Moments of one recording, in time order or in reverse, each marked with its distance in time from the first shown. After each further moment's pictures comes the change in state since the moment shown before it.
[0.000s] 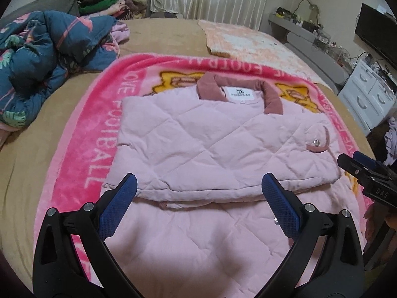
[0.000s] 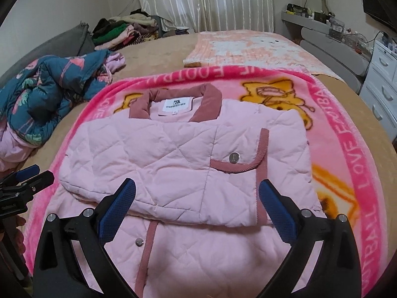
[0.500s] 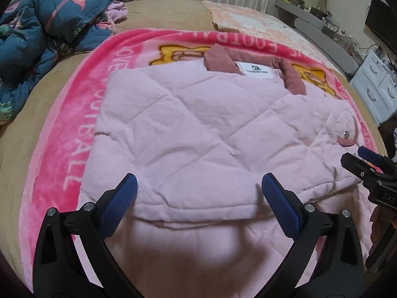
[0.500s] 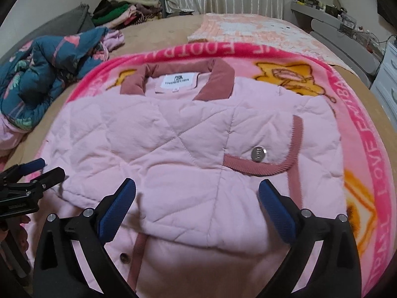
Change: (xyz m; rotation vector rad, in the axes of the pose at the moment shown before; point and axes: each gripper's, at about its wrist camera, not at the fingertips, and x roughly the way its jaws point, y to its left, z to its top) left arm 0.075 0.011 -0.004 -0.008 0.097 0.015; right arm 0.071 0.009 -0.002 -0.040 0.099 -0.007
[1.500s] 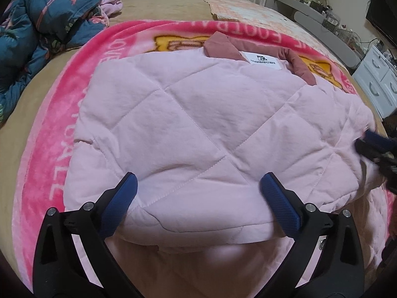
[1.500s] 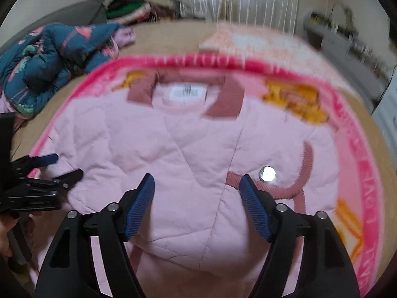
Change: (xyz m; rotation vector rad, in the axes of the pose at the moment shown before) left arm 0.038 0.000 0.002 0.024 0.032 0.004; right arm 0.031 0.004 0.016 -0.089 0.064 -0.010
